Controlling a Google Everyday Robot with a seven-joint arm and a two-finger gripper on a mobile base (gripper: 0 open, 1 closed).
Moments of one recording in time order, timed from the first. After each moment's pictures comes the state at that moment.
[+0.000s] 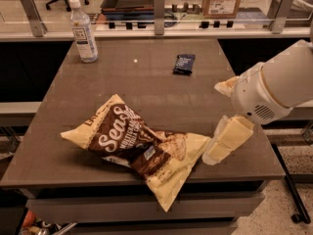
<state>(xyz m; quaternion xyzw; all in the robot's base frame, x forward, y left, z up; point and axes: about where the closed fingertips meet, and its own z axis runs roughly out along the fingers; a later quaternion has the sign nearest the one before) 0.433 -0.123 0.892 -0.57 0.77 0.11 0.26</state>
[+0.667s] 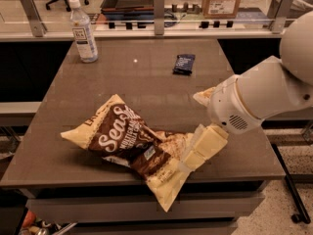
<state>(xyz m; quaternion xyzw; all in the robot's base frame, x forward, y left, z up) 0.423 -0.074 0.876 -0.56 0.76 0.17 0.27</state>
